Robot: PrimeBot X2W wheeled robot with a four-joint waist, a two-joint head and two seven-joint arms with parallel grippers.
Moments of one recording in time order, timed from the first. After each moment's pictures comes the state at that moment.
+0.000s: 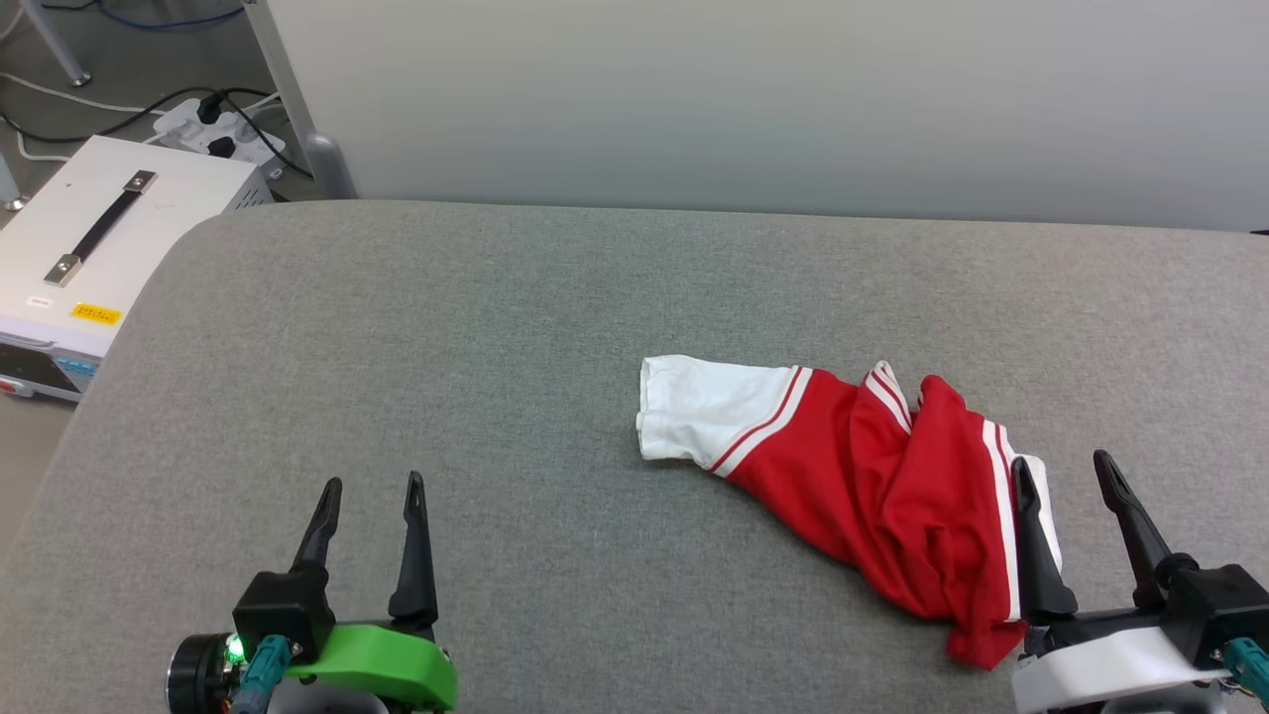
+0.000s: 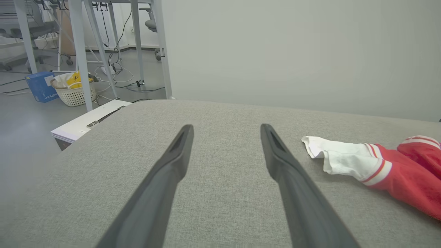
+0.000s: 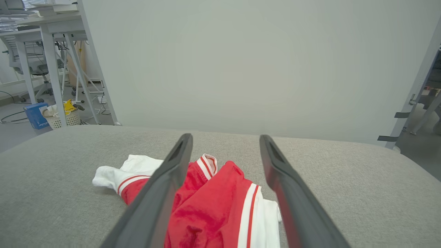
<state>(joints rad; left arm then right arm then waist) 0.04 0.11 -0.07 0.09 -0.18 0.03 -0.26 0.10 -0.05 -0.04 -0.06 0.09 0.13 -0.26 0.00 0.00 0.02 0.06</state>
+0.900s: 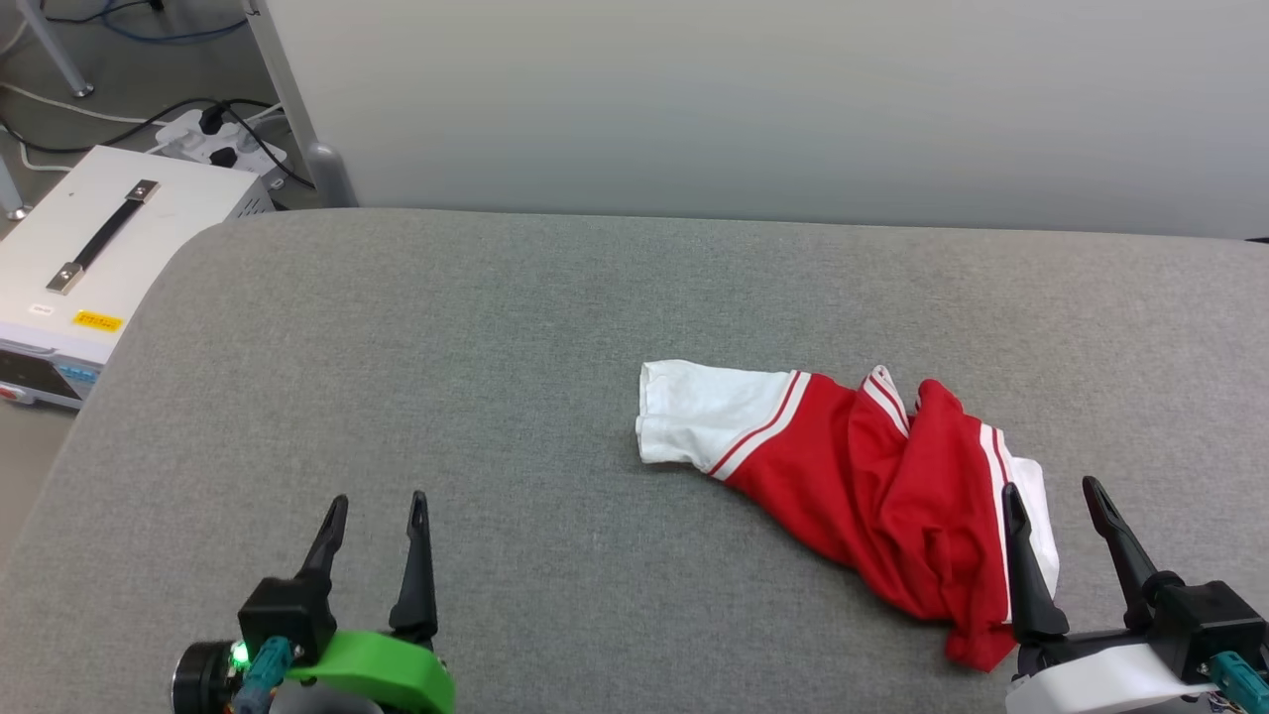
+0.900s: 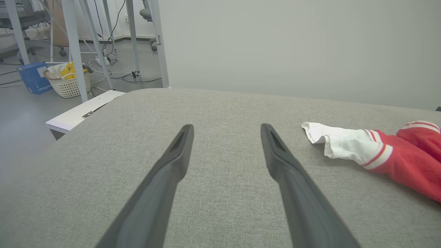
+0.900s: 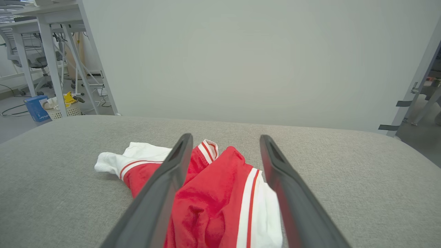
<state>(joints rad) 0.05 0.06 0.01 0.16 -0.12 -0.07 -0.26 0.12 -0.05 -0.03 -0.02 0.09 0.13 -0.26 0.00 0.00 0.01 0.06</state>
